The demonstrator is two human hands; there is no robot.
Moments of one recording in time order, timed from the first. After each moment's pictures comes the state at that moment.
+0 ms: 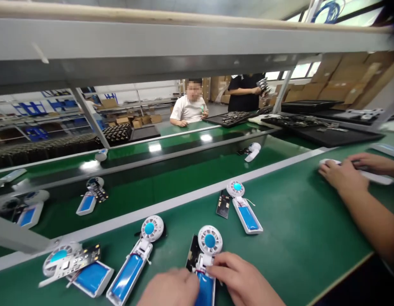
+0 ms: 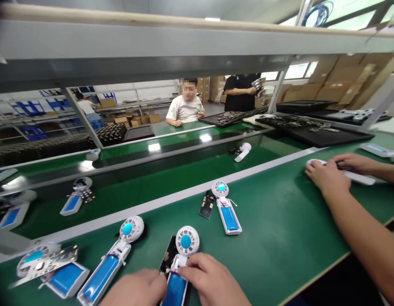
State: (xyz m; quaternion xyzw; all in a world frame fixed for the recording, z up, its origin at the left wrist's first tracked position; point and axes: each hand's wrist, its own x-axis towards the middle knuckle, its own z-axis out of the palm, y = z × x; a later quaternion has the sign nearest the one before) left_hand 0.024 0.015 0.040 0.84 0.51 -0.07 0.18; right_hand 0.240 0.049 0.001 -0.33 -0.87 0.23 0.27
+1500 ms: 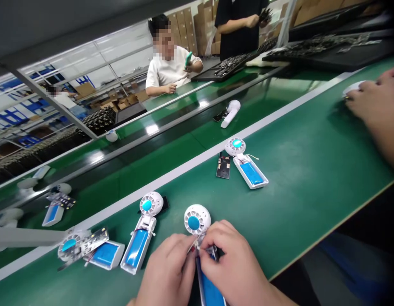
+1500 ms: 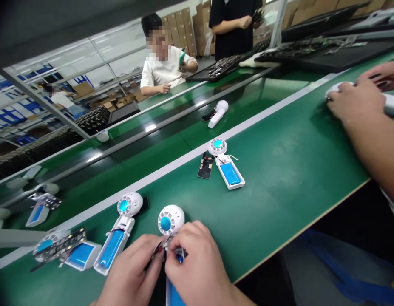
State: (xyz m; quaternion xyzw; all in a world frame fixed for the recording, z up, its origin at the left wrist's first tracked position) left_hand 0.011 -0.007 0.019 0.81 0.51 0.22 0.20; right_hand 0.173 0.012 -0.013 -0.50 -0.65 0.37 0.43
